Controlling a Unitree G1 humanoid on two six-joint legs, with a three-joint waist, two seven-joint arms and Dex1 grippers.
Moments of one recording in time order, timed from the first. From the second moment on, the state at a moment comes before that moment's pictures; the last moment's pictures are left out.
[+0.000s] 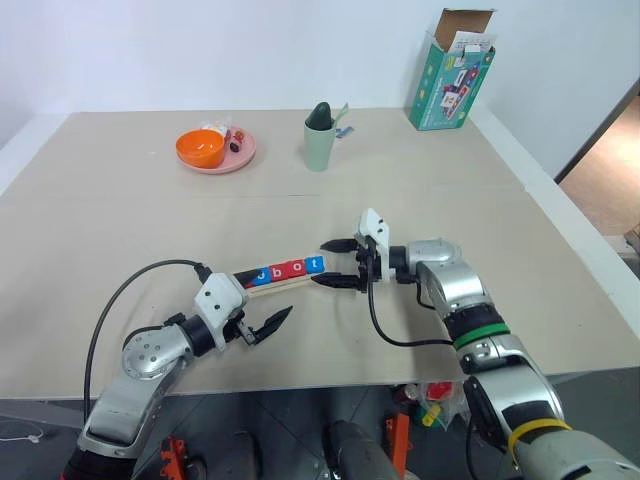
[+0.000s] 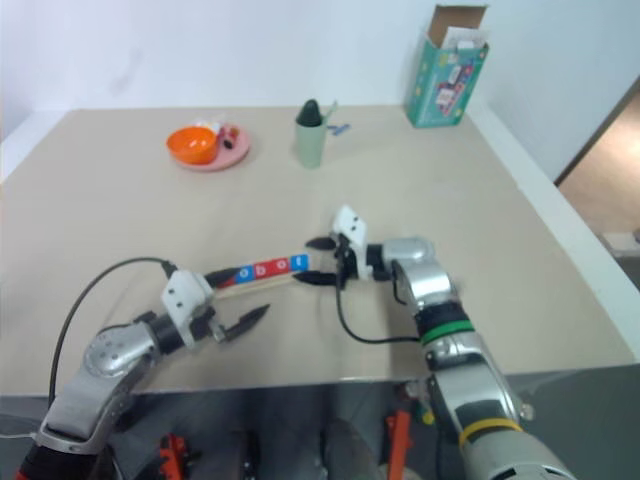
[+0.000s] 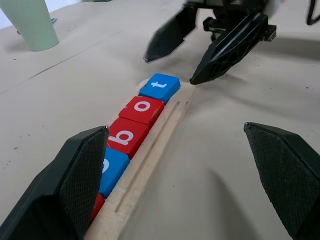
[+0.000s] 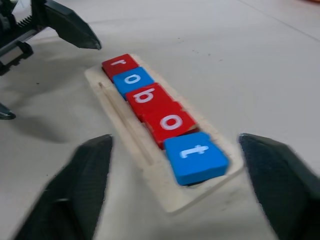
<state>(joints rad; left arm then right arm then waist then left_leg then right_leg) -0.03 0.45 -0.08 -0.36 -0.24 0.21 -0.64 -0.75 -0.33 0.14 0.50 0.15 0.19 1.19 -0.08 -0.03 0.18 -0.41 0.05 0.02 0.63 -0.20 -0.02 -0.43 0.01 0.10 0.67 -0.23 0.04</state>
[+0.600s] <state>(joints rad) -0.05 0.44 -0.07 -0.36 -0.29 0.22 -0.66 -0.66 -0.36 0.13 0.32 0.20 0.34 1.02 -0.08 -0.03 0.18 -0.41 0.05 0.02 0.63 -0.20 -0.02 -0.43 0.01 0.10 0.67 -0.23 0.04</state>
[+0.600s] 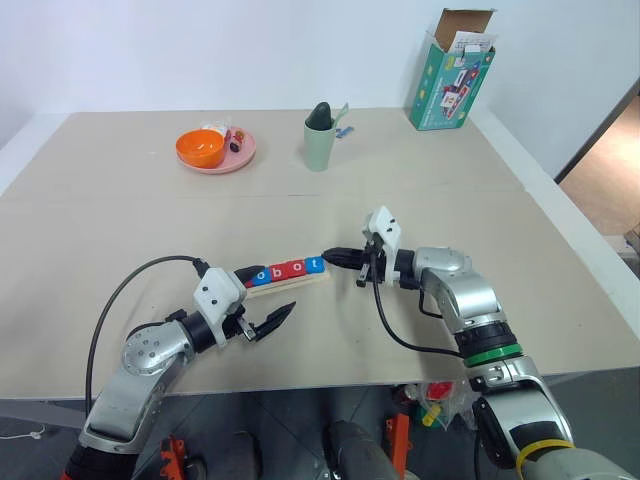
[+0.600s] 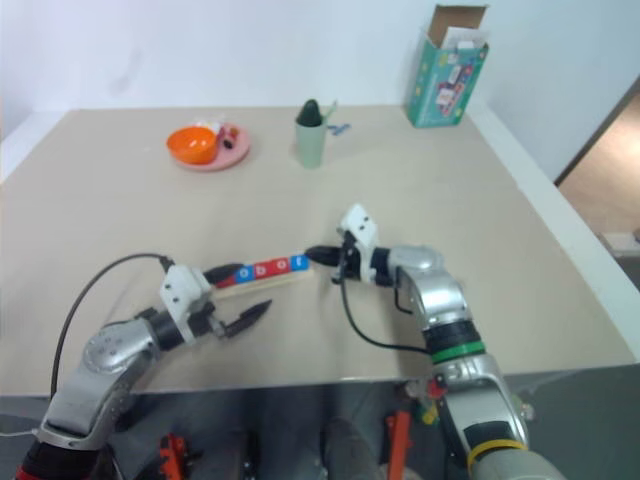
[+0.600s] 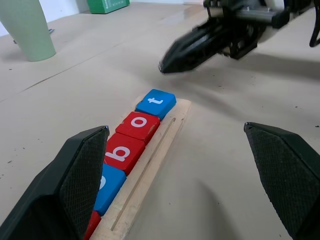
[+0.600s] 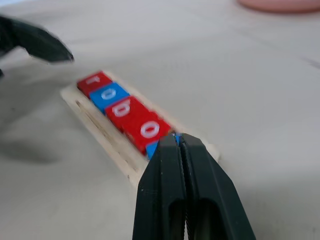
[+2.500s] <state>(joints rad) 0.03 0.49 0.09 -0.38 -0.34 0.27 -0.63 -0.62 -0.45 0.00 0.24 0.26 0.34 0.99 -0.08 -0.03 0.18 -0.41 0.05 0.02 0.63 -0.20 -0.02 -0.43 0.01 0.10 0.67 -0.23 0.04</state>
